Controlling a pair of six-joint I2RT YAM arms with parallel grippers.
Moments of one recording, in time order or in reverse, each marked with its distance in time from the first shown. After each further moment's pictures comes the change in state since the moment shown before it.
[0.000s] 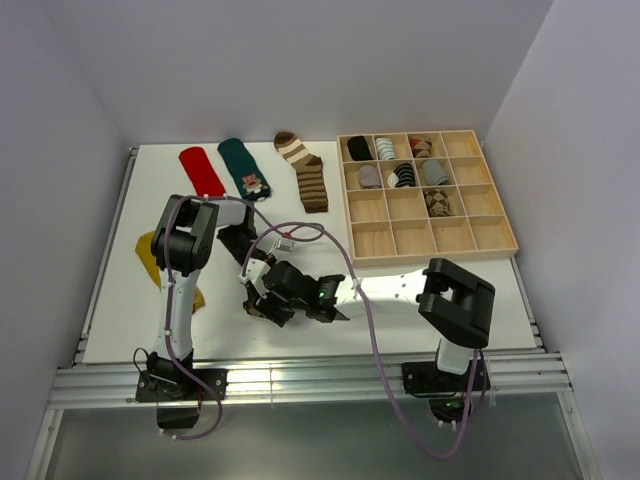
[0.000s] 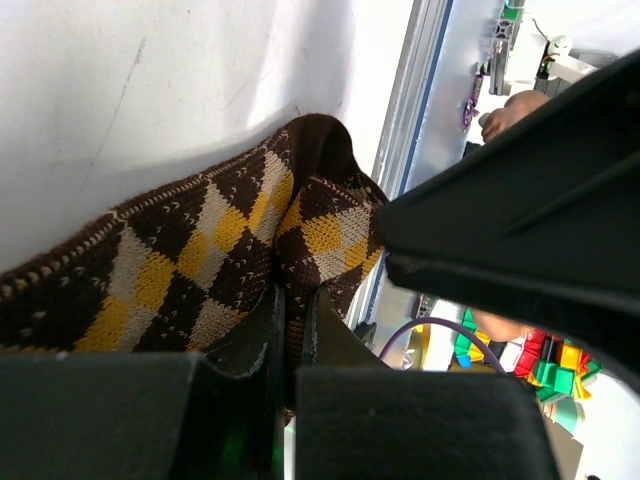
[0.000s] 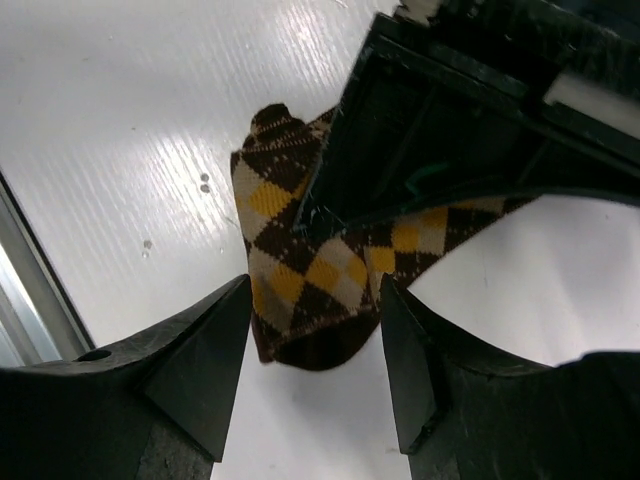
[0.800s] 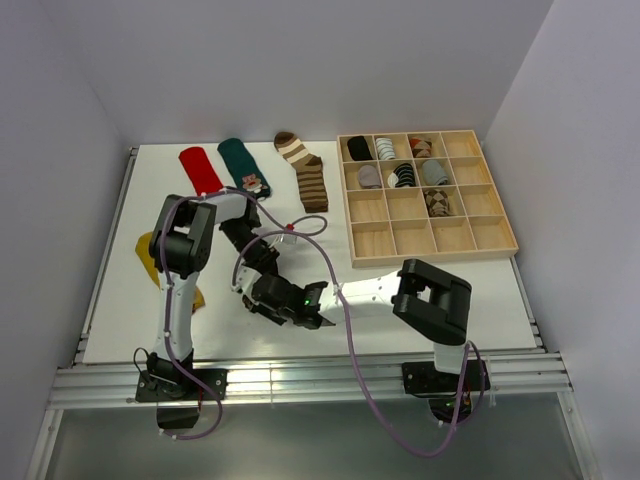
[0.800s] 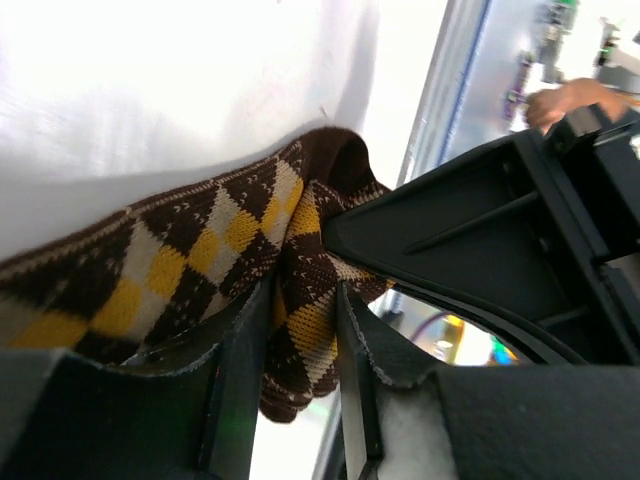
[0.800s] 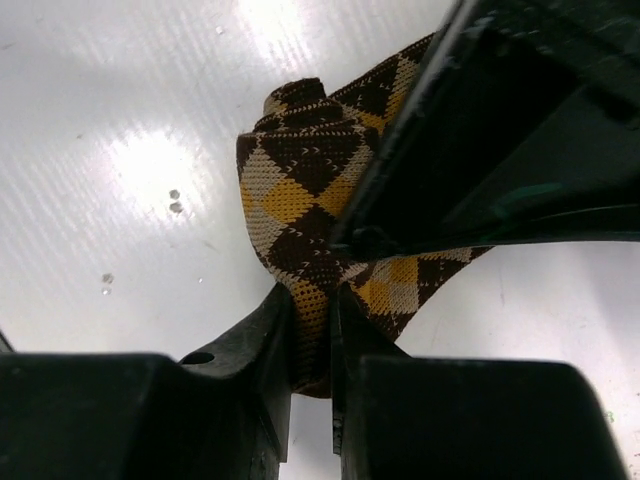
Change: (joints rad) left arm -0.013 -0.023 0.059 0.003 -0.061 -0.031; right arm 0.046 0.134 0.064 0.002 0.116 0.001
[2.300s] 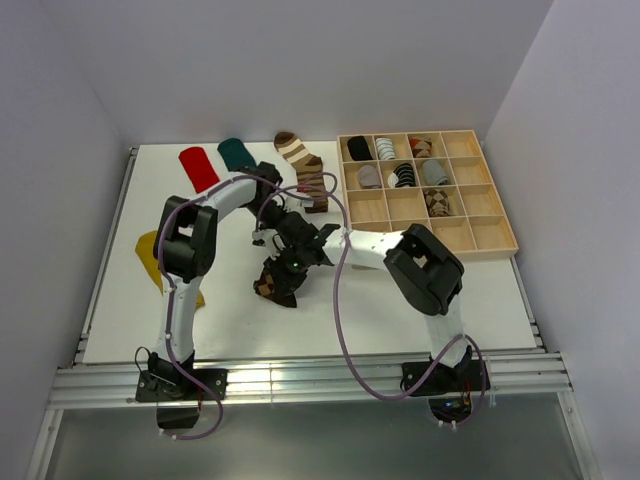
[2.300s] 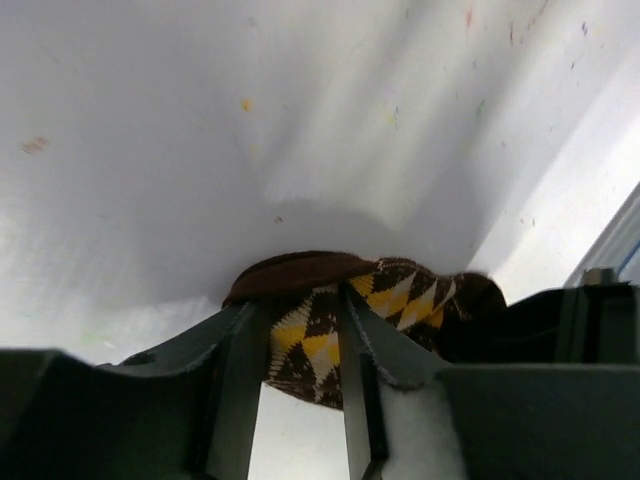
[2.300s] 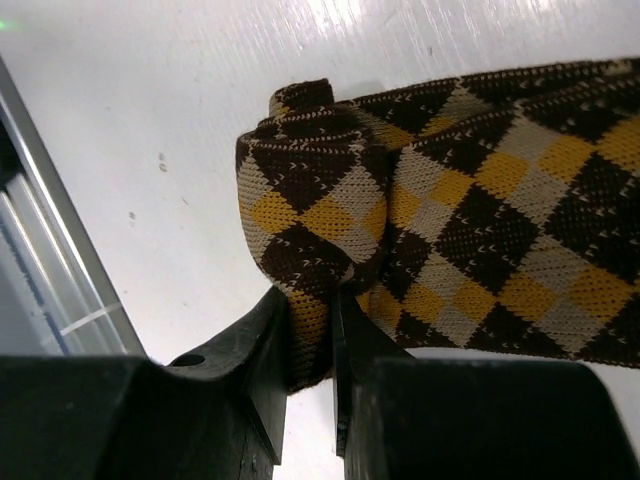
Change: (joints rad) left arm -0.069 -0.041 0.247 0.421 -0.219 -0.506; right arm -0.360 0.135 0.234 -0.334 -0.686 0.011
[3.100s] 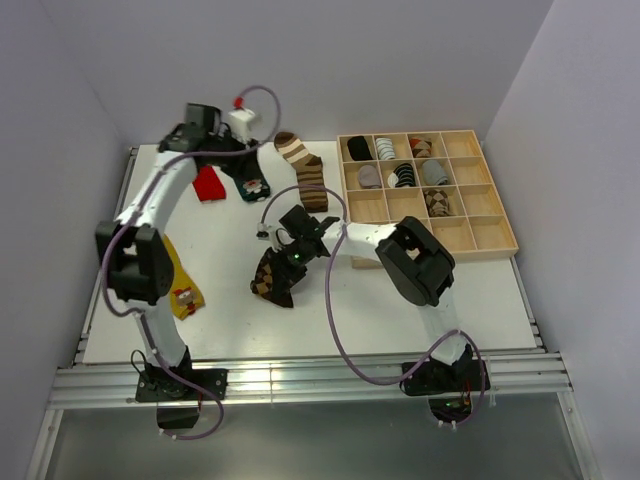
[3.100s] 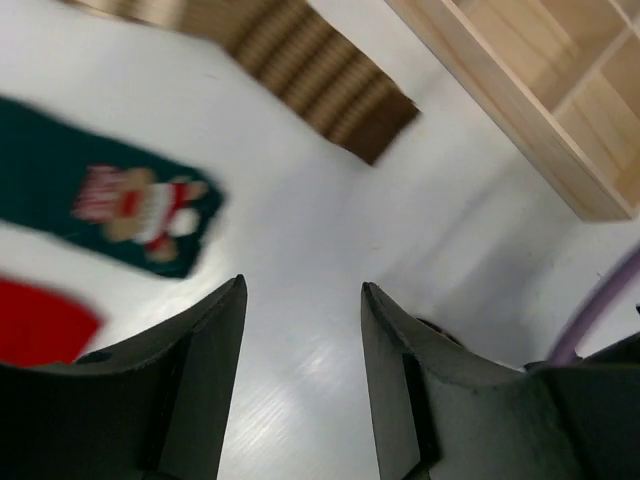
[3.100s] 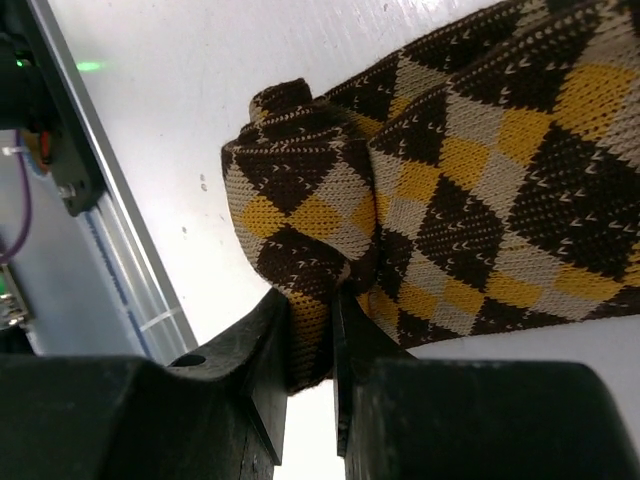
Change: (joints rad) left arm 0.179 -0.294 0.052 0.368 -0.080 -0.207; right arm -0.063 0.090 0.061 -0.006 -0.179 0.110
